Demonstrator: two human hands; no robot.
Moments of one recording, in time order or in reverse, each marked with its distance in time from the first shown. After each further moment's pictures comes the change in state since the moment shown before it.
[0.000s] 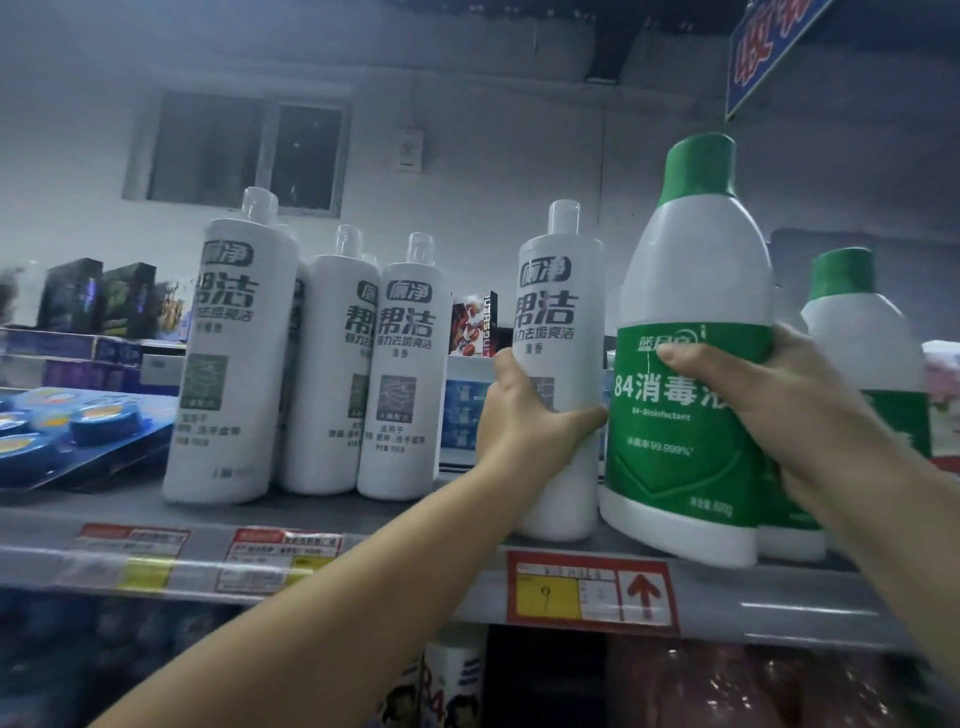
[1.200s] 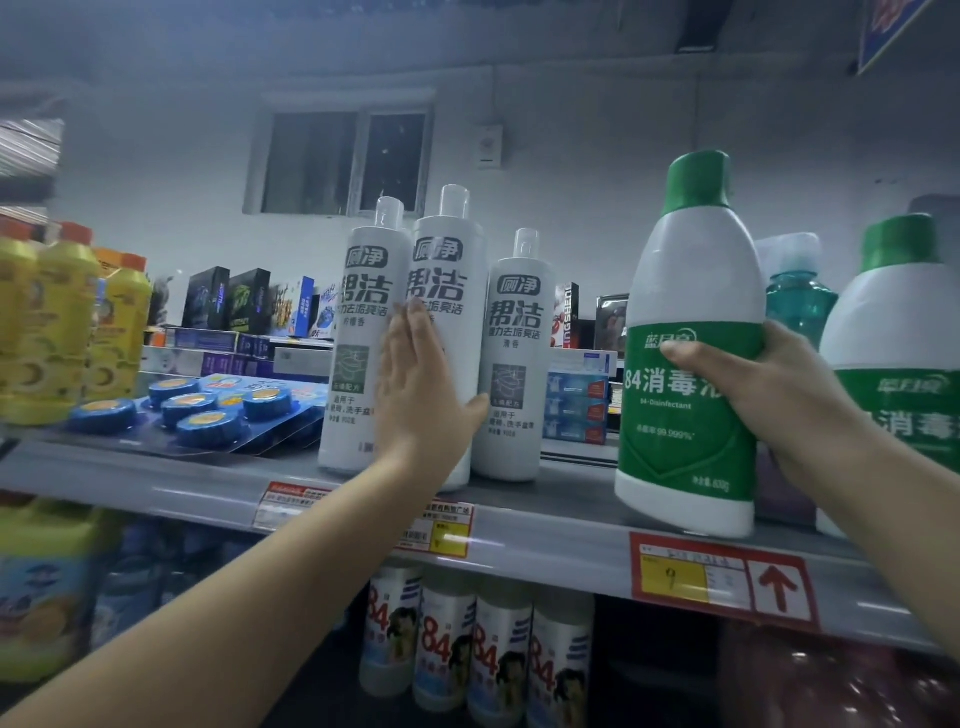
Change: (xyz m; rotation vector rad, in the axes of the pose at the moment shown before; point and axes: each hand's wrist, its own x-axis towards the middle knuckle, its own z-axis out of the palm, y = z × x) left_hand -0.008 -0.043 -0.143 0.817 0.360 0.173; right_hand 0.009 0.013 0.064 -0.008 -0.134 0.002
